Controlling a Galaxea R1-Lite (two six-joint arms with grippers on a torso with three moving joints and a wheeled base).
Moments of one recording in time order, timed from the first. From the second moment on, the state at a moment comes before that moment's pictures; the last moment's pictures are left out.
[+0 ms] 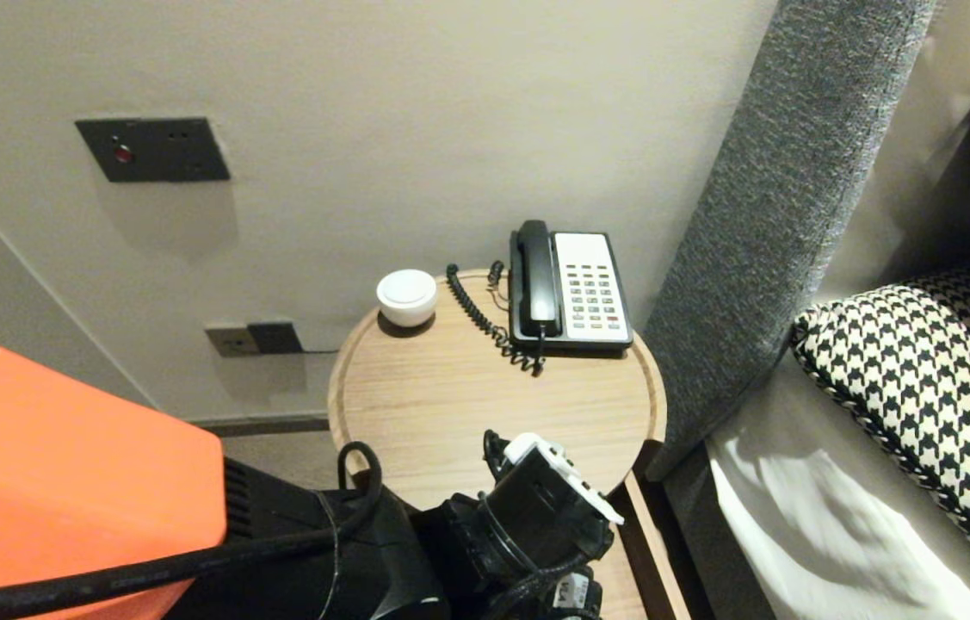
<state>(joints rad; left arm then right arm) -1.08 1.99 -1.06 -0.11 0.26 -0.52 0.01 0.01 0.00 -0.11 -0.01 0.02</state>
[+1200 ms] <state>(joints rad) -0.98 1.70 -0.88 -0.15 0.26 -0.51 0.01 0.01 0.00 -0.11 -0.01 0.02</state>
